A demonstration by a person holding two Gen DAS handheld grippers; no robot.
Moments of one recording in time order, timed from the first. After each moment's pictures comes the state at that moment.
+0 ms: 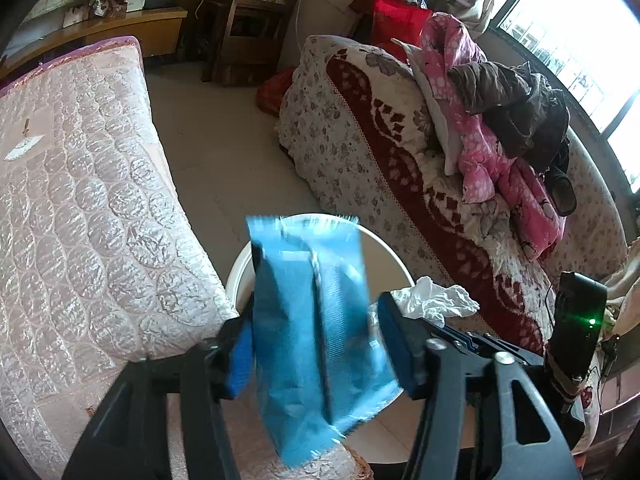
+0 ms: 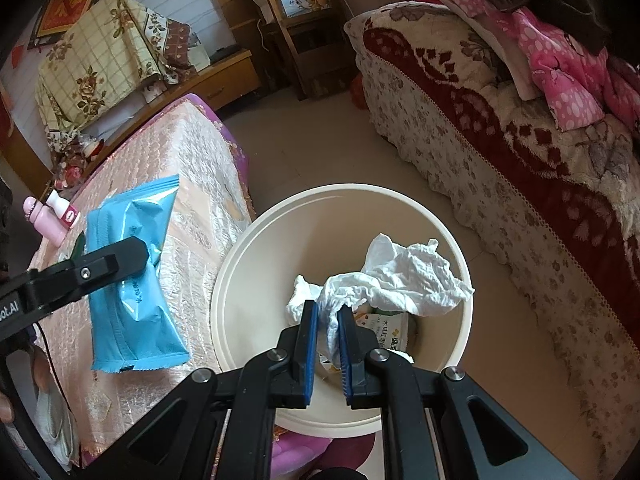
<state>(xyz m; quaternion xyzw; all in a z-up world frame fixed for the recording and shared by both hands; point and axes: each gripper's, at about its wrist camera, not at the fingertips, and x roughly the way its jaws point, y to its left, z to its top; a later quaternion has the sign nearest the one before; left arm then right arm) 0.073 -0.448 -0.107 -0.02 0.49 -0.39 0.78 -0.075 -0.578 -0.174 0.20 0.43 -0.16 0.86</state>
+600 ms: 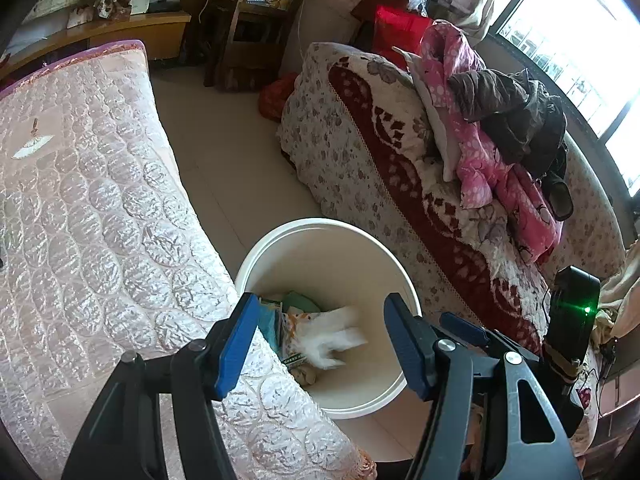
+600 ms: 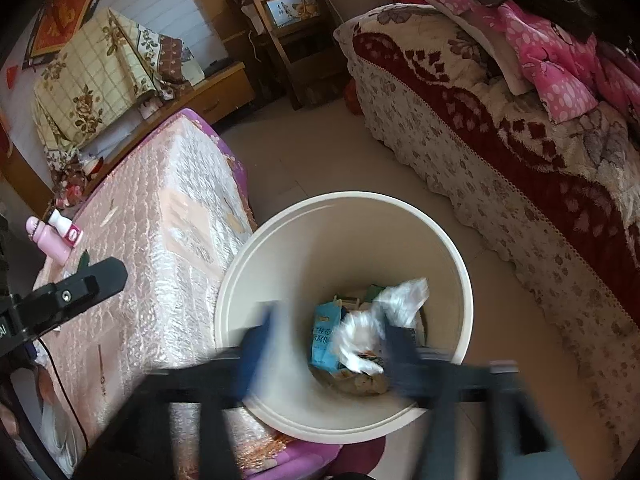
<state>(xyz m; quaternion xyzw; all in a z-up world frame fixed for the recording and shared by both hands) 0.070 -0.433 -0.096 -0.03 0.49 -0.39 0.78 -0.079 -0.582 -0.171 0.23 0.41 -0.17 0.87</state>
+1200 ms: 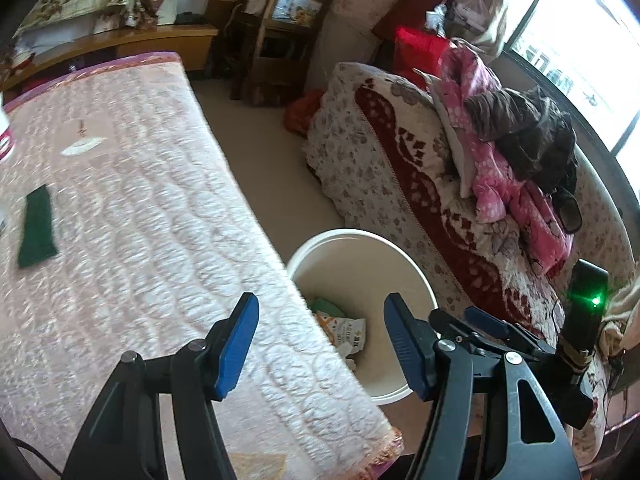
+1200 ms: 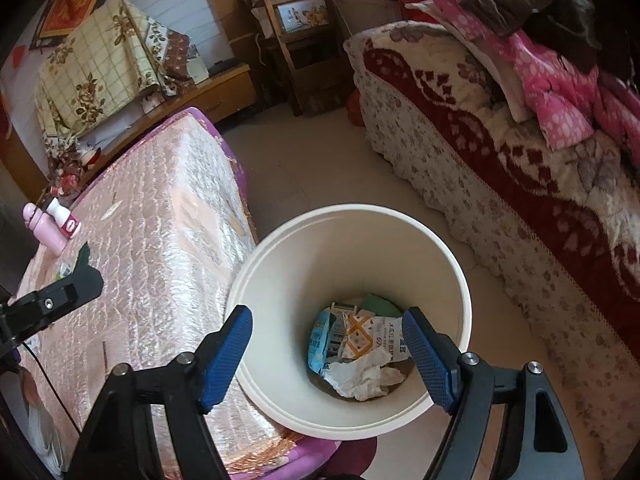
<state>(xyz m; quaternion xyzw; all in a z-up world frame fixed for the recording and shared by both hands) 0.070 -0.379 -0.078 -0.04 0.47 -0.35 0.81 -0.070 -0.552 -0.148 0.18 0.41 -0.18 0.87</state>
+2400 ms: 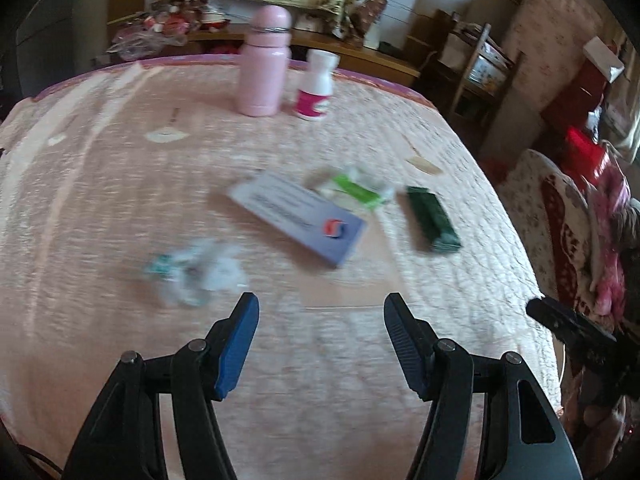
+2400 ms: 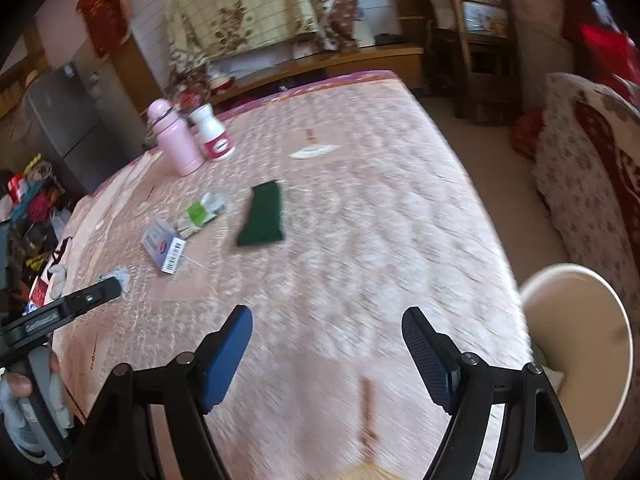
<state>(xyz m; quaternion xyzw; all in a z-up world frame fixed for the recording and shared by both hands) 0.100 -0.047 -0.088 -0.10 0.47 -0.08 0.87 0.070 -0.315 -0.142 0.09 0.44 0.05 0.89</state>
